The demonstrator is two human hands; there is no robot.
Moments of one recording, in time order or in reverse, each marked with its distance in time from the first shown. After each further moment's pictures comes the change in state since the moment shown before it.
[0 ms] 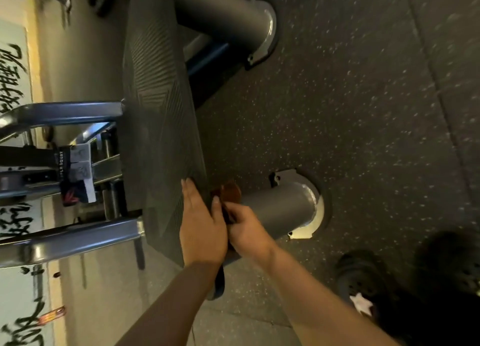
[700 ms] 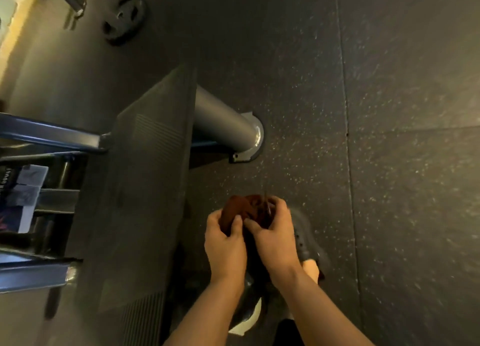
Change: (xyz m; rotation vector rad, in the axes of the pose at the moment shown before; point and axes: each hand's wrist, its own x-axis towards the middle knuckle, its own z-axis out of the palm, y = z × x) left_hand 0.096 0.232 -0.069 -0.969 -0.086 -0.419; right_hand 0.016 -0.293 -0.050 -0.423 0.482 -0.144
